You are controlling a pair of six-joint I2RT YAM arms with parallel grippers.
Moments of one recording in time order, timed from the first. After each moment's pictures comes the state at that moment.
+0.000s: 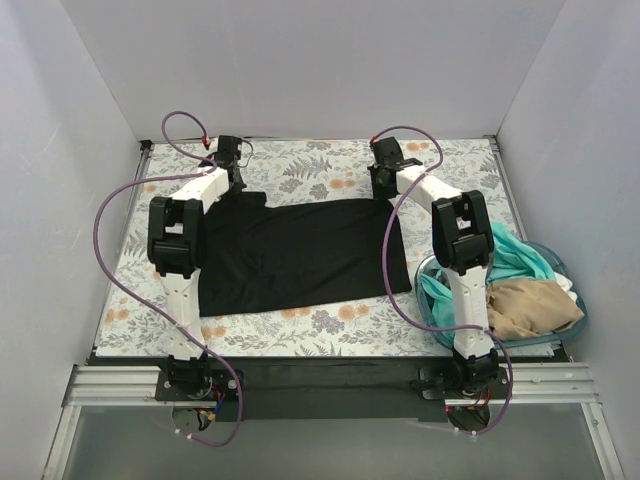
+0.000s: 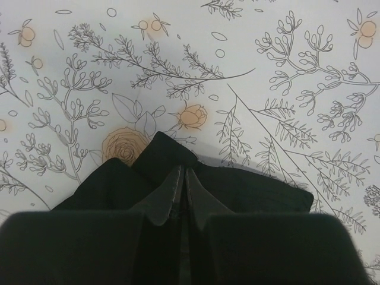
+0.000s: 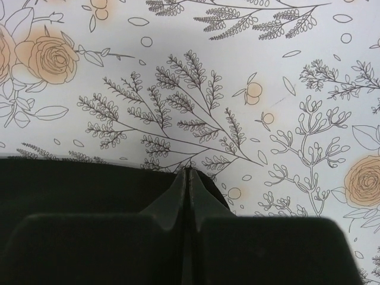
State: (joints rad) left arm -0.13 2.22 1.73 -0.42 -0.36 -0.42; right arm 0.35 2.29 1.82 -0.48 0.14 0.13
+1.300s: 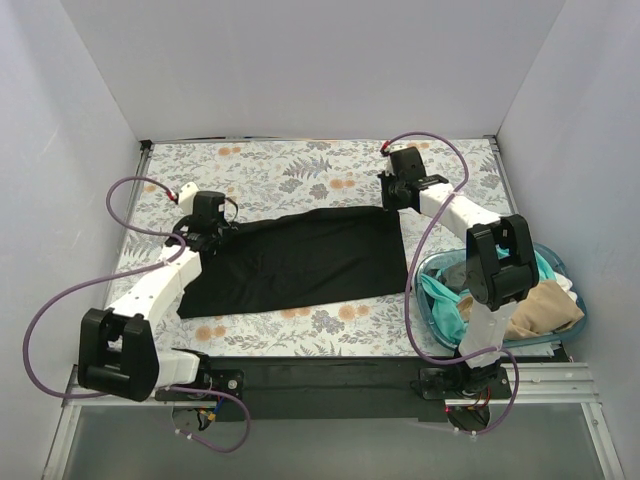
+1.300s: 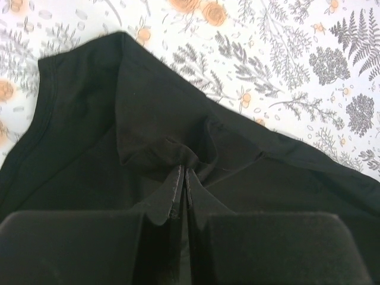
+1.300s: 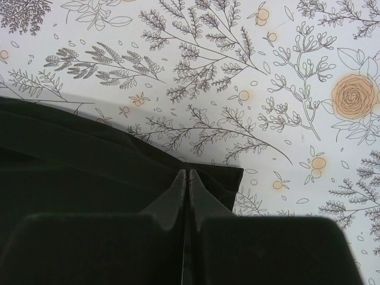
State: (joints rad) left arm -0.22 1.31 0.88 -0.30 -0.38 -0.72; right arm 0.36 1.87 1.38 -0.34 0.04 0.12
